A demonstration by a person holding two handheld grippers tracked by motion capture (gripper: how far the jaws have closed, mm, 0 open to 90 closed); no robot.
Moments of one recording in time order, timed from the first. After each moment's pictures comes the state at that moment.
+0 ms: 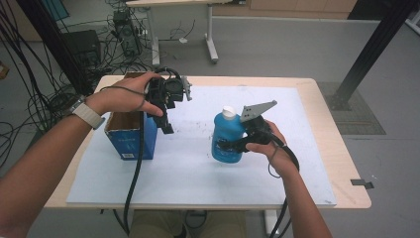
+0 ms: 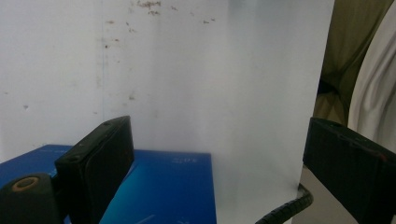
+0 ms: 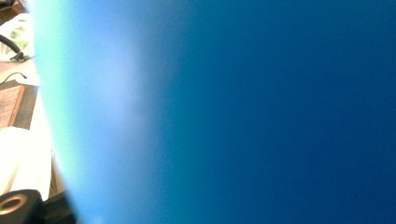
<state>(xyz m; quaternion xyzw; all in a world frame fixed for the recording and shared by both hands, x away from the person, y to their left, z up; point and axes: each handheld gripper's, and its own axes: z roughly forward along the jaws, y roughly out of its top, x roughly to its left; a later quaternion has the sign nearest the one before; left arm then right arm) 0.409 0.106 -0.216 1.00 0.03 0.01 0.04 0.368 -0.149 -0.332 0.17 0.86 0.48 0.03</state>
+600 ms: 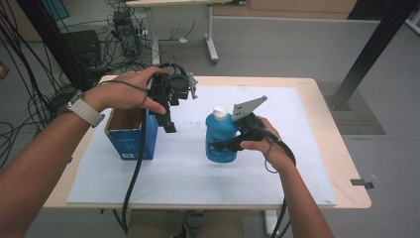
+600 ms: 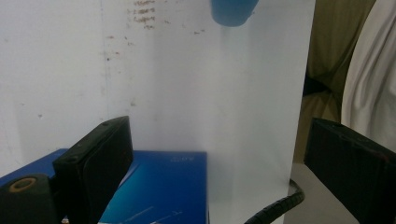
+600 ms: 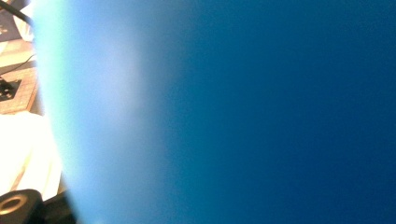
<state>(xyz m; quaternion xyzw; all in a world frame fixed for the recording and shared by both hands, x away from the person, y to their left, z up) 0.395 0.091 -0.191 1.00 0.01 0.01 0.03 0.373 -0.130 -0.324 0.11 0.88 0.46 0.01</state>
